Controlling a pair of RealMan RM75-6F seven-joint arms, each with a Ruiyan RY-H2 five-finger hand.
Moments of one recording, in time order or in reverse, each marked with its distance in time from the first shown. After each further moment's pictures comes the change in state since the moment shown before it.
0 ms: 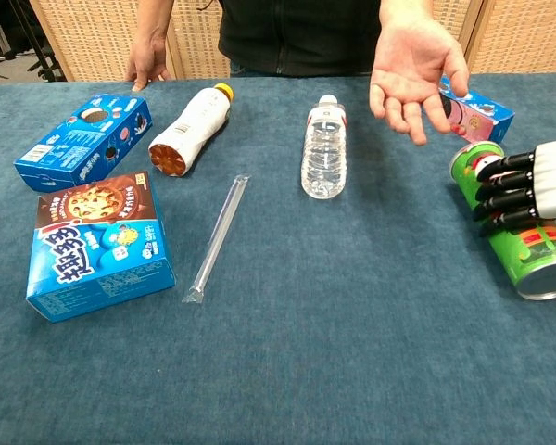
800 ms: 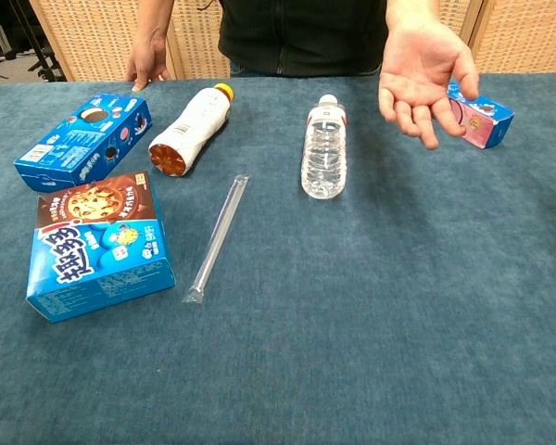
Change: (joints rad) left arm 0.003 0.041 0.013 -0.042 0.053 0.028 -0.054; right arm -0.265 0.256 0.069 -0.210 0.154 0.246 -0.021
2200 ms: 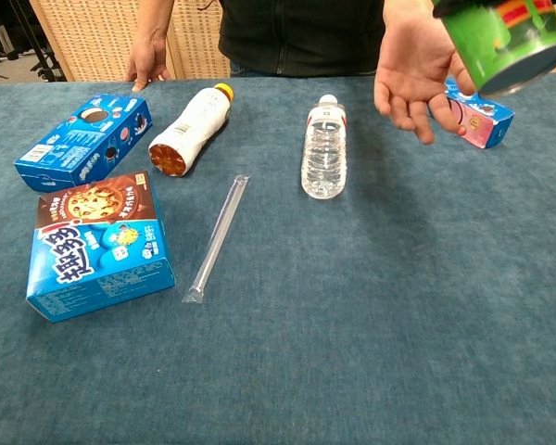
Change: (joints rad) left arm -0.009 -0.011 0.006 0.014 -0.018 -0.034 0.008; right arm 0.516 0.232 0.255 -0.397 -0.312 -0.254 -0.442
